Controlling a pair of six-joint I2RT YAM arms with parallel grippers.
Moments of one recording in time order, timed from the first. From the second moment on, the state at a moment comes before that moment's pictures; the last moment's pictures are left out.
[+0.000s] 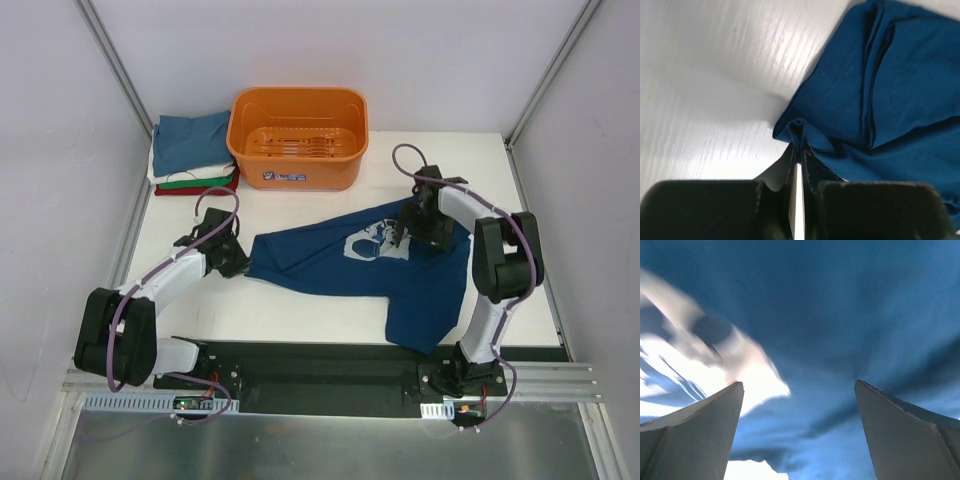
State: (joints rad) left arm -0.24 1.29 0.66 -0.46 0.04 -0.77; right arm 0.22 1.85 1.26 -0.84 0.04 0.50
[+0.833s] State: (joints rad) left arm -0.24 1.35 0.72 -0.39 0.05 -0.74; right arm 0.25 1.48 0.86 -0.90 0.06 0.54
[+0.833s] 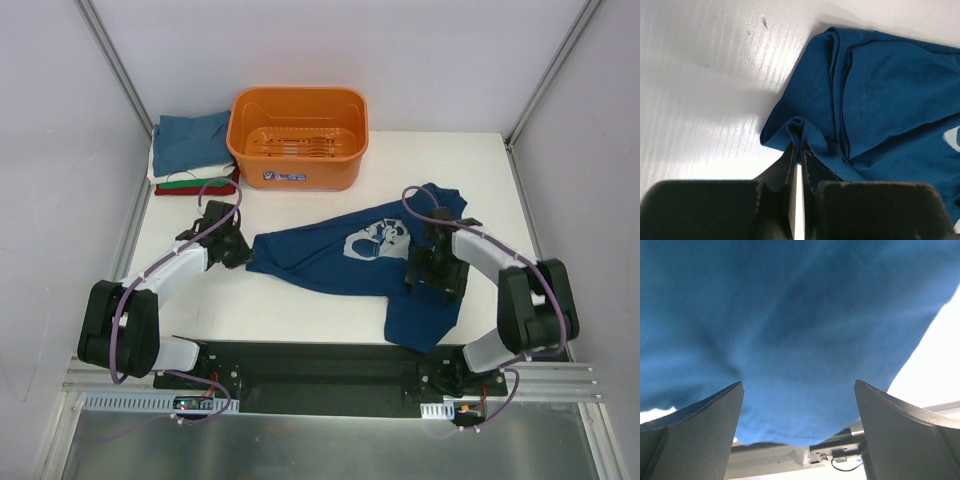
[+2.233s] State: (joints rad) left arm -0.23 1.40 0.81 -0.31 0.10 -0.71; right arm 0.47 1.48 0.89 -0.80 0.09 0.83
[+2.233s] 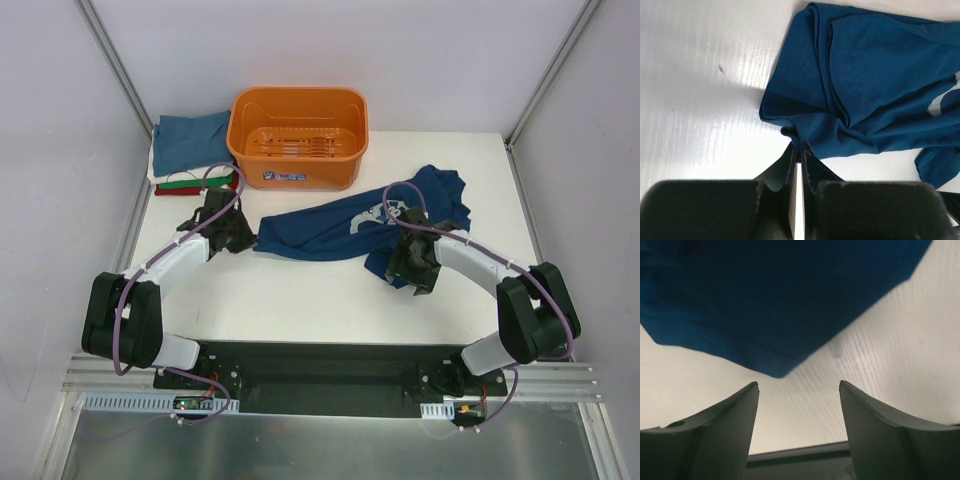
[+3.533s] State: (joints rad) left arm -0.24 1.03 1.06 -0.29 0.06 -0.59; right arm 0.29 1.01 1.45 -0.96 0.54 0.55
